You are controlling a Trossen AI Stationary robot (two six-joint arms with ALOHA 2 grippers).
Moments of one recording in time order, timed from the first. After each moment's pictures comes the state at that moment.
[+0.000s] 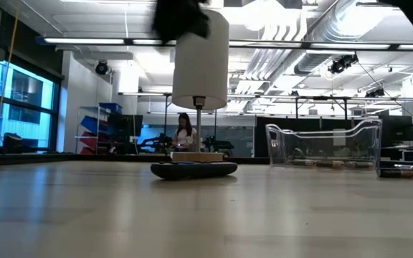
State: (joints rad) left arm -0.12 0.68 0.92 -0.21 -0.41 -0.36; right arm 0.19 2.25 2.31 -1.10 0.03 0.27
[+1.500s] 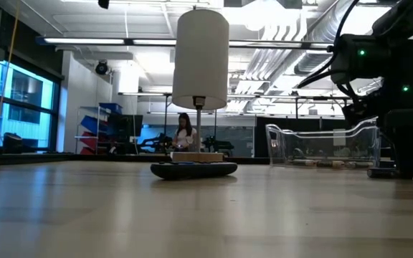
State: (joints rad) left arm -0.01 0.88 0.92 -0.07 -0.44 -0.25; right arm 0.01 1.27 0.50 -0.77 0.05 0.60
